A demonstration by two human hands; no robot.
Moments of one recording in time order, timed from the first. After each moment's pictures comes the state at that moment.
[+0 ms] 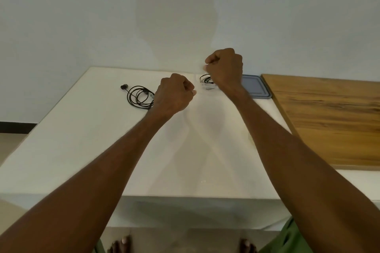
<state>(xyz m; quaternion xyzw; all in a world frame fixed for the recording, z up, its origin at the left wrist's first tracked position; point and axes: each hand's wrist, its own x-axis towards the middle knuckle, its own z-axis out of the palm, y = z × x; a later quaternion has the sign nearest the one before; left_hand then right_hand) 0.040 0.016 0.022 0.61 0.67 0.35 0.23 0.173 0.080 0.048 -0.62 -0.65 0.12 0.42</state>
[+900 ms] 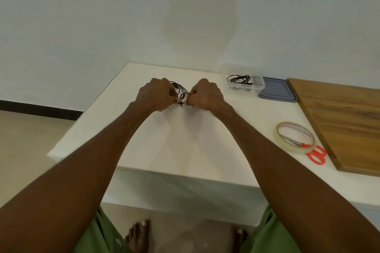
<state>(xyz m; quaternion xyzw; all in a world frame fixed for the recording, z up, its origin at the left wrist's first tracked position) -0.071 -0.015 0.015 0.64 0.73 0.19 0.15 0.080 0.020 0.016 -0.60 -0.74 0.25 0.17</state>
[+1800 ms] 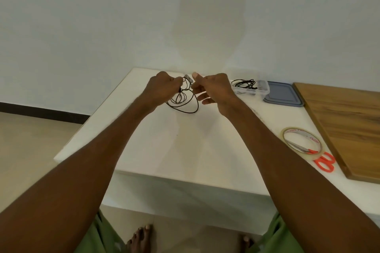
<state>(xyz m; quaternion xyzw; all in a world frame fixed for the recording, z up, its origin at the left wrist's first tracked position) -0.065 -0.015 0.040 0.55 0.71 0.36 0.25 0.091 0.024 0.037 -0.53 -0.60 0.47 0.37</state>
